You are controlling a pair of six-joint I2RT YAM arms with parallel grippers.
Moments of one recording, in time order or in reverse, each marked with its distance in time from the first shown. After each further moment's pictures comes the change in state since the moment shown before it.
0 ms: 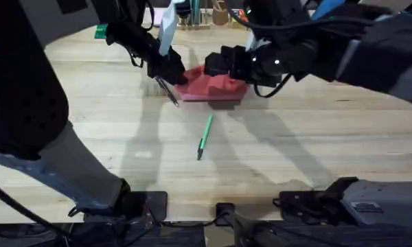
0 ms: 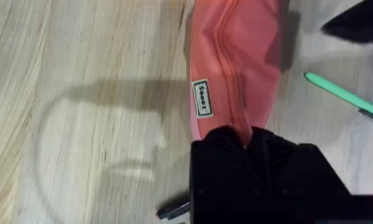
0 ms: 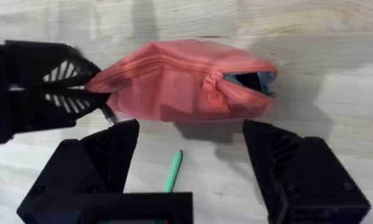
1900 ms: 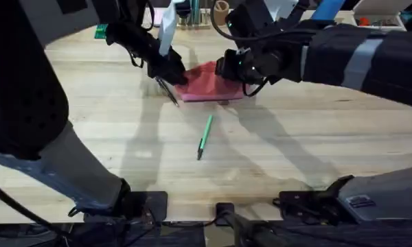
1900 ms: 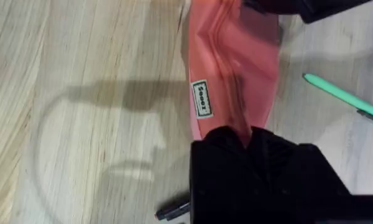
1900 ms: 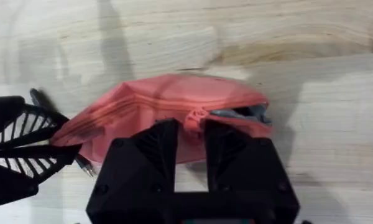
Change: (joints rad) left arm 0.000 0.000 0.000 -0.002 0.004 0.000; right arm 0.005 0.148 -0.013 0.156 0.138 0.027
